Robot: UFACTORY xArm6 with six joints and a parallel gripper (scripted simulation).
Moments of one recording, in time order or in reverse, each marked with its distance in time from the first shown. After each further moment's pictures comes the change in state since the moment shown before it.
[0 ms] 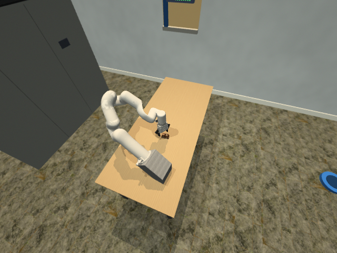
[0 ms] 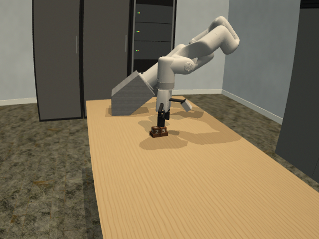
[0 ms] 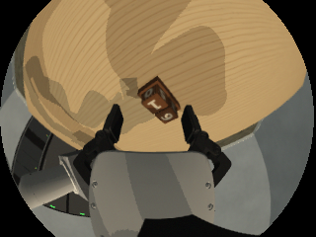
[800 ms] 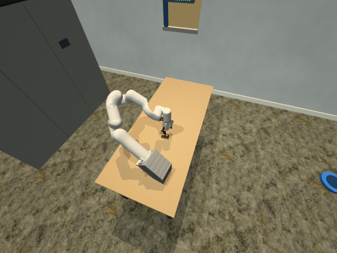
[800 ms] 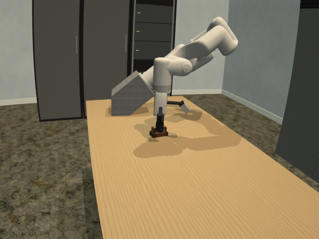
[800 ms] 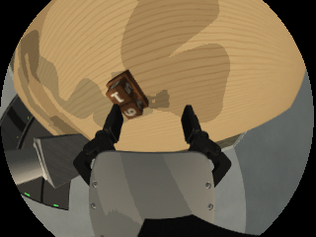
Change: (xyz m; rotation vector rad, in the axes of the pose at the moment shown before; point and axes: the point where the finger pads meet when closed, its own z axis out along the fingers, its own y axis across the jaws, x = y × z) arm -0.003 0.055 0.000 -0.001 0.000 -0.232
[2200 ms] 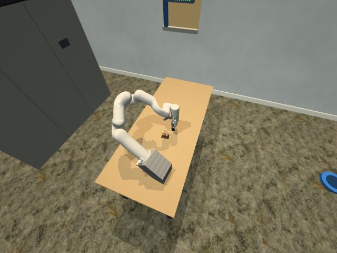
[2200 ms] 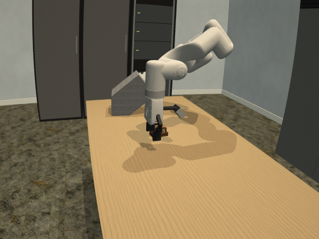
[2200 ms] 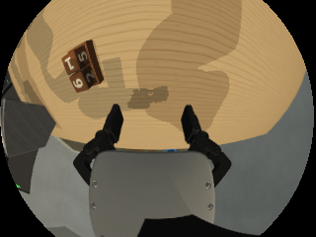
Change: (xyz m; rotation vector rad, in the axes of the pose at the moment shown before) arm -0.024 0.082 0.004 0.002 0.001 -0.348
